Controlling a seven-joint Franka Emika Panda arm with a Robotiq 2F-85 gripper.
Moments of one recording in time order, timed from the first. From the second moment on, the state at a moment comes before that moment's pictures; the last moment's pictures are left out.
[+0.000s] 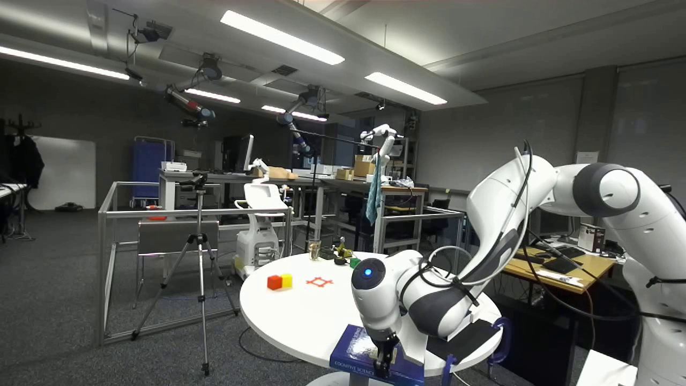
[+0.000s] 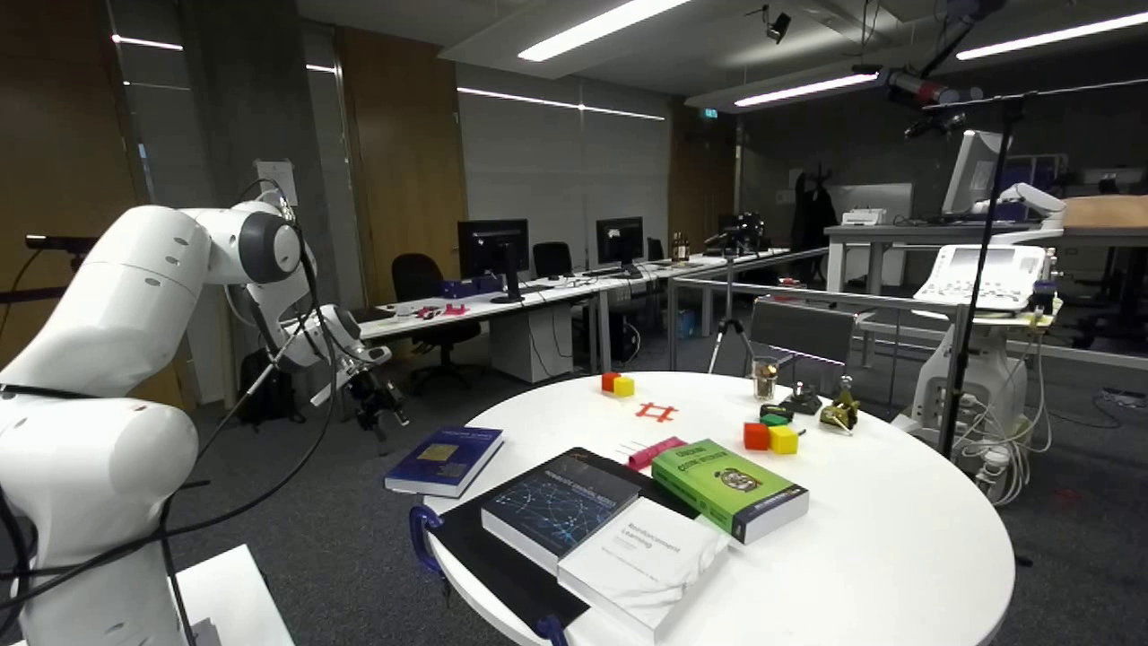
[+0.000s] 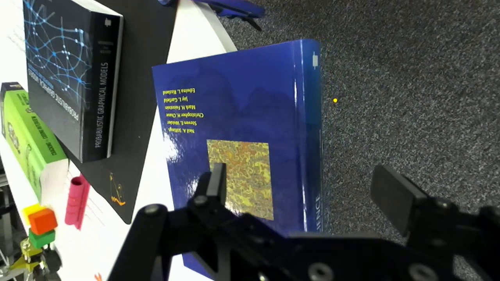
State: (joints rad) arm 0.74 0.70 0.13 -1.64 -0.66 1.92 0.80
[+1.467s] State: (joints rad) arm 0.88 0.98 0.07 -1.39 -0.94 1.73 0.65
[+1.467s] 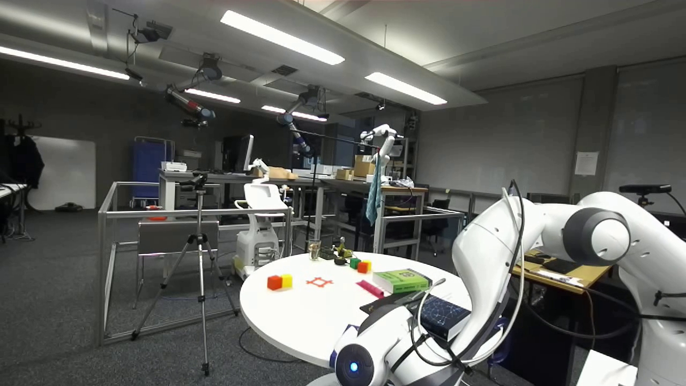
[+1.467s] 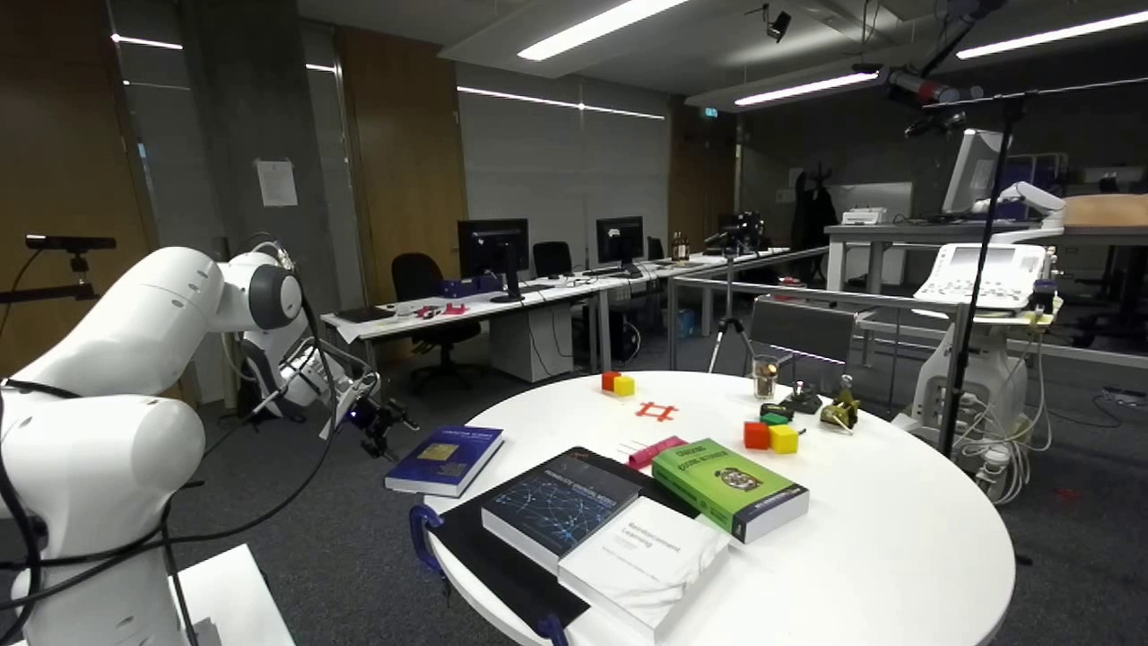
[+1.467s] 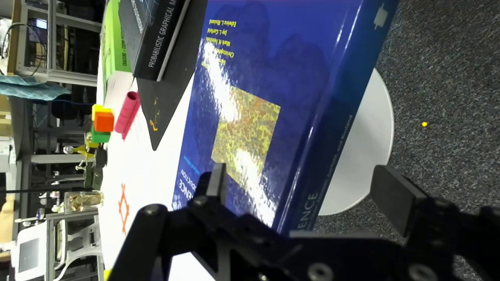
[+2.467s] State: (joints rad) arm 0.96 1.16 0.00 -1.22 -0.99 1.64 0.77
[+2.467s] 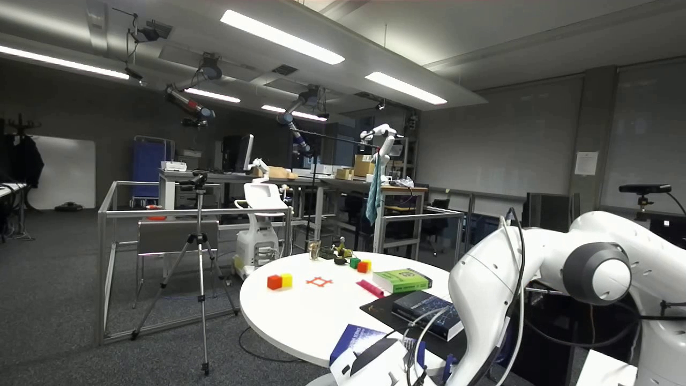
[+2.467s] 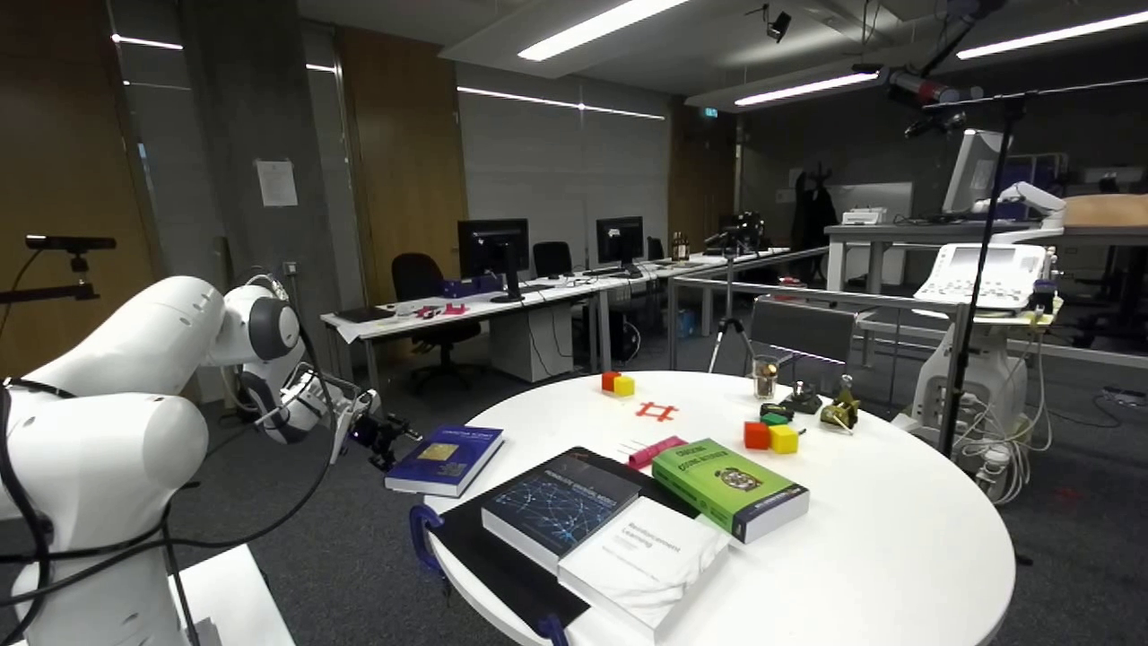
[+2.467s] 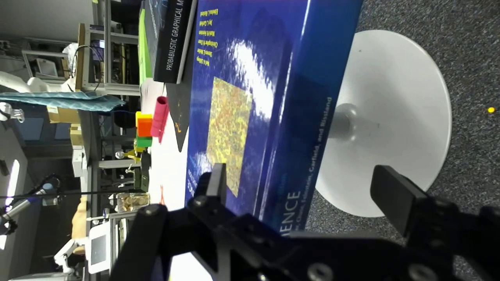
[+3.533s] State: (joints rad) arm 1.00 1.31 -0.08 -1.08 -1.05 1.60 0.92
